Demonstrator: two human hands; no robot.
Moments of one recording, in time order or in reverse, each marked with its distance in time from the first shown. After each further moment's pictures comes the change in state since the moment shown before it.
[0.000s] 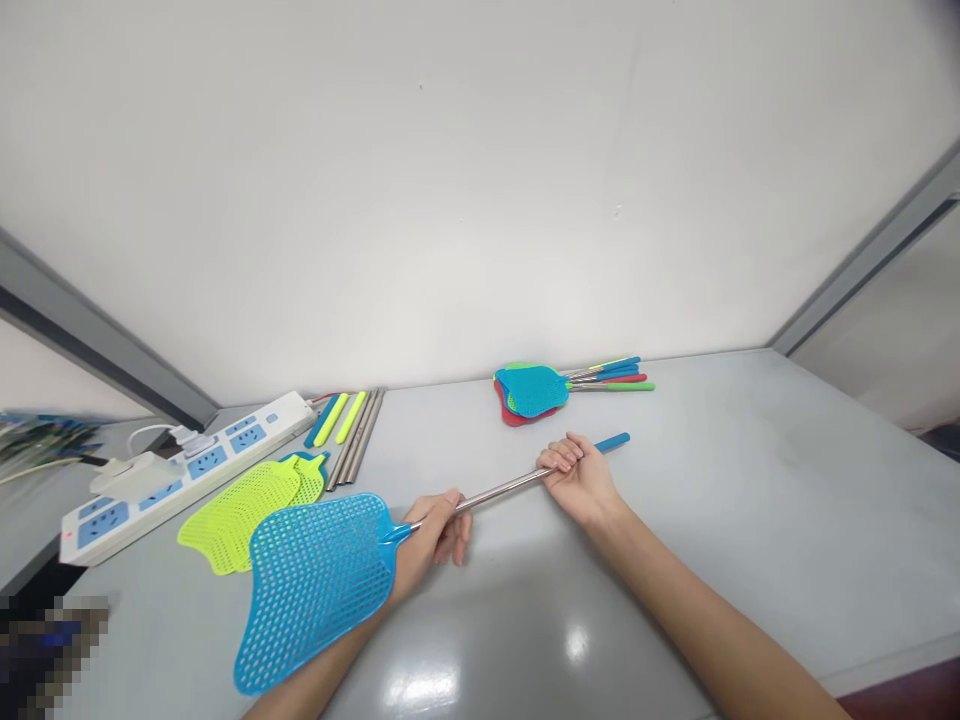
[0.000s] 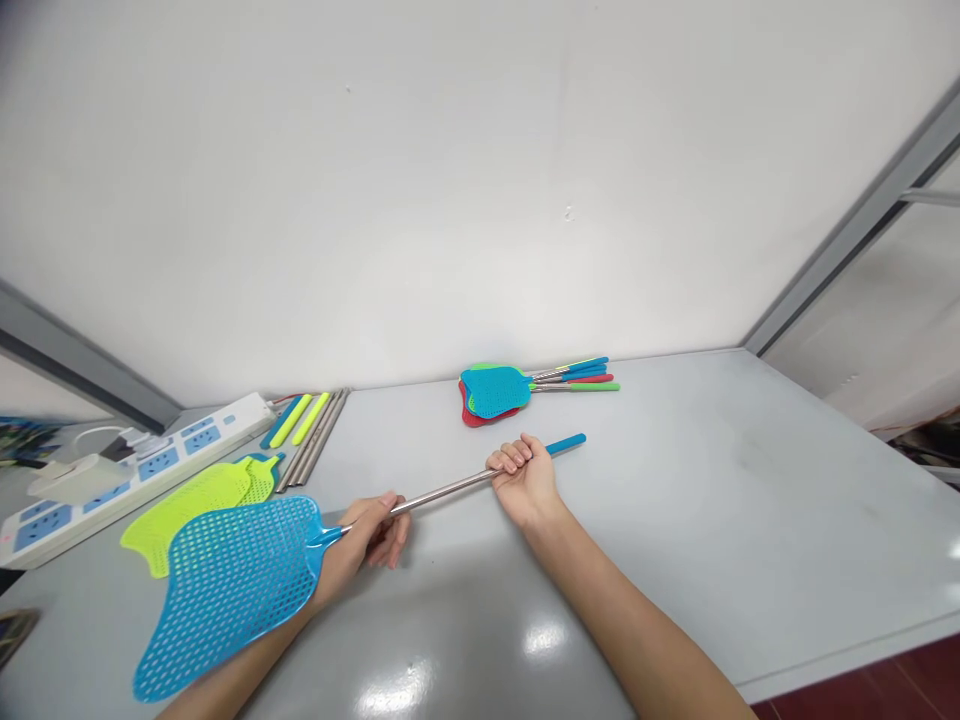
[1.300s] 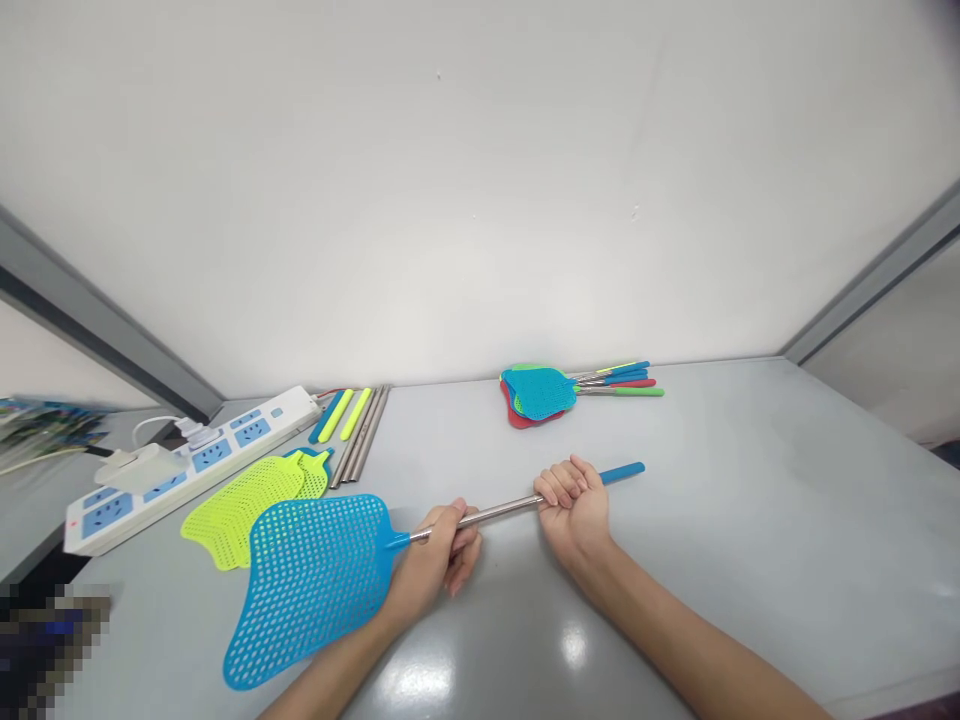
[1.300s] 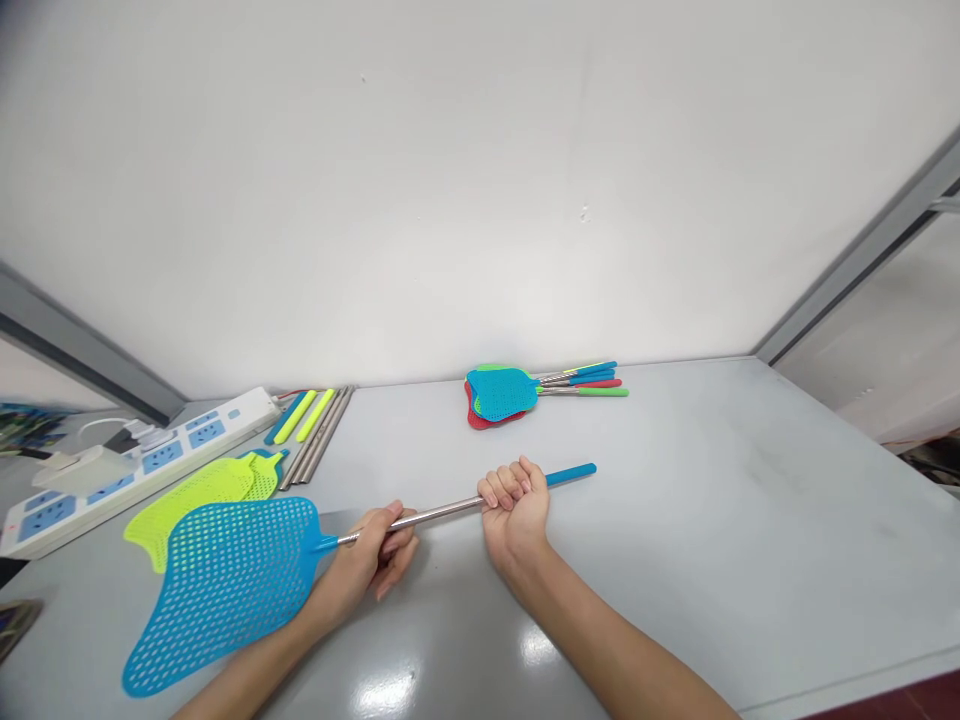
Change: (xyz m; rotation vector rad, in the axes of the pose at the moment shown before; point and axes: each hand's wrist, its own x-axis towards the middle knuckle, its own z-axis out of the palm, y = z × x) left_hand -0.006 -0.006 0.012 -0.111 -0.010 -0.035; right_hand -0.016 0.031 -0.006 0.125 0.007 -0.160
